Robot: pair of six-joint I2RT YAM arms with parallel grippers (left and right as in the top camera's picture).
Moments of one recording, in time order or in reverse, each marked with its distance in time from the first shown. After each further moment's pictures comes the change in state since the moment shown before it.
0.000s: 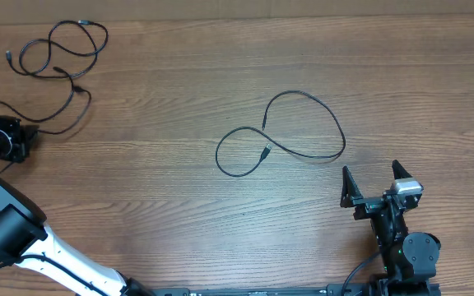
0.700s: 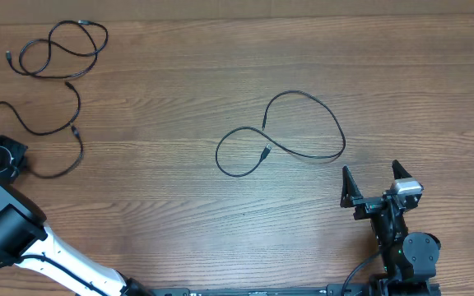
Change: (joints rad) left arm 0.000 0.000 -0.015 -0.116 -0.513 0.359; right arm 0.000 0.000 0.000 0.000 0.000 0.000
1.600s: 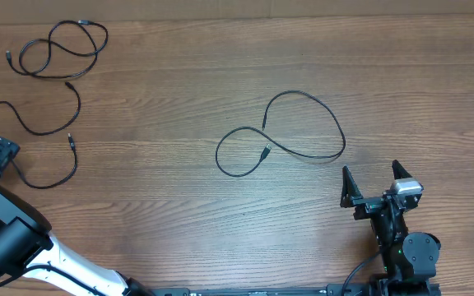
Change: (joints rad) left arm 0.000 -0.110 0.059 -0.198 -0.257 0.010; right arm 0.000 0.000 0.000 0.000 0.000 0.000
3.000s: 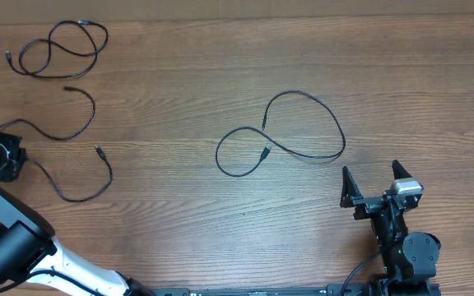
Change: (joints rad) left arm 0.002 -0.056 -0.119 0.154 0.383 -0.224; right arm 0.000 0.000 0.000 0.000 0.000 0.000
